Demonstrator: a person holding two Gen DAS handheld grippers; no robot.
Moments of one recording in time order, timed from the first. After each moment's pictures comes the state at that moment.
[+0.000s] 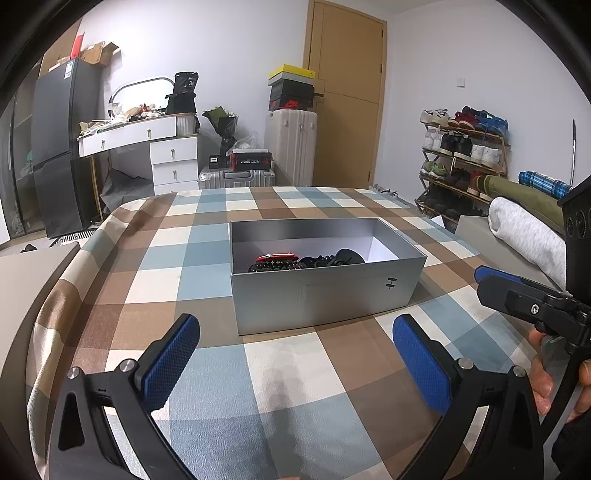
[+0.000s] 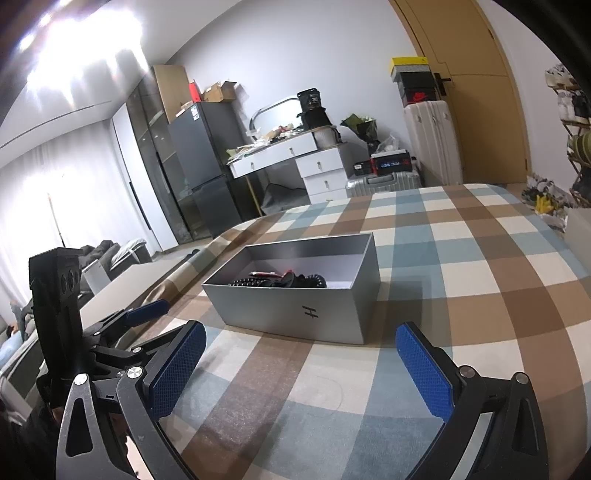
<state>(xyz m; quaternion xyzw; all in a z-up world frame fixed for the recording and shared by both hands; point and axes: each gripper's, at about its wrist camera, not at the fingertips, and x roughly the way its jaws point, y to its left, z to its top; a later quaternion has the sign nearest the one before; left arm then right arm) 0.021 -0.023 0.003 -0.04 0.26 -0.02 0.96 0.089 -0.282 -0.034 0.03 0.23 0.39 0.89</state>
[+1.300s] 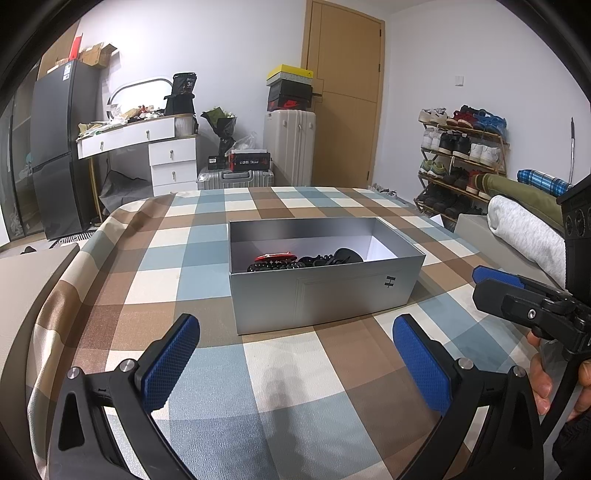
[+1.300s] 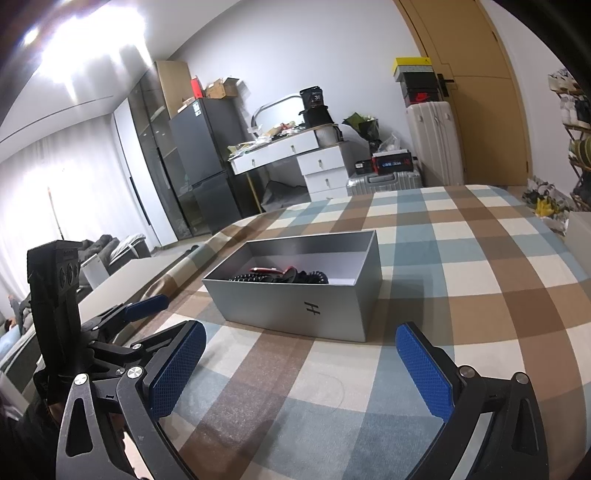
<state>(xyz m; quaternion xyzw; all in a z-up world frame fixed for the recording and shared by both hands) 0.021 -0.022 0.003 -0.04 0.26 -0.03 0.96 0.086 -0.279 -0.036 0.02 0.23 0.39 0.89</state>
